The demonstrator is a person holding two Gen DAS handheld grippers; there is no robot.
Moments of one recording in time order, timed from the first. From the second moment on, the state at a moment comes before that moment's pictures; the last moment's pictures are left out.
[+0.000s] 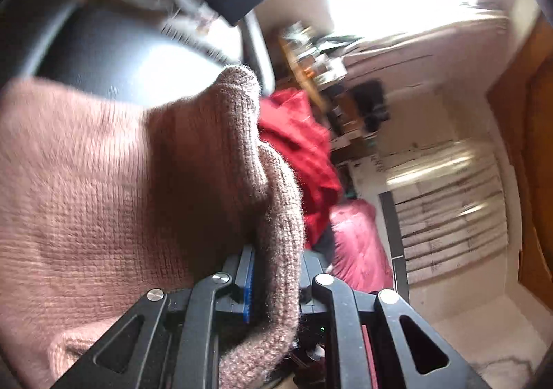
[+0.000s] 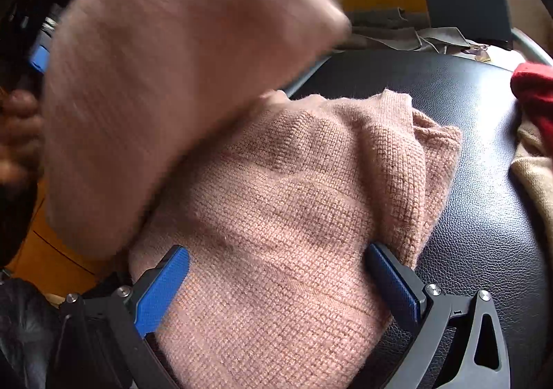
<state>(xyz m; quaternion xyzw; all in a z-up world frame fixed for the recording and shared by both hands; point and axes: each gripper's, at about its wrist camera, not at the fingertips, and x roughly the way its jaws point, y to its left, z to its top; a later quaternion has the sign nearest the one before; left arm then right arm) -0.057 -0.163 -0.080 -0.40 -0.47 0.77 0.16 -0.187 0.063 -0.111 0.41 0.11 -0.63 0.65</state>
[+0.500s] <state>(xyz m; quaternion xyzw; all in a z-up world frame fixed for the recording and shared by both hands) -0.078 -0.131 -0.088 -0.44 -0.50 0.73 0.17 -0.155 0.087 -0.098 0.38 0.14 -0.66 0.63</state>
